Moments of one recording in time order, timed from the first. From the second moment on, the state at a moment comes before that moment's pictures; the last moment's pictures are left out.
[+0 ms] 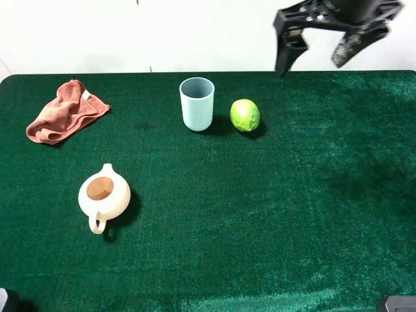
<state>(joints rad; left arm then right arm) -0.06 -0.01 -0.50 0.03 1.06 0.08 0.46 1.60 -1.43 0.04 1.21 0.07</state>
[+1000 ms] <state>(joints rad) -0.06 -0.01 -0.50 0.03 1.06 0.08 0.39 0.45 -0.80 0.06 1.21 0.07</state>
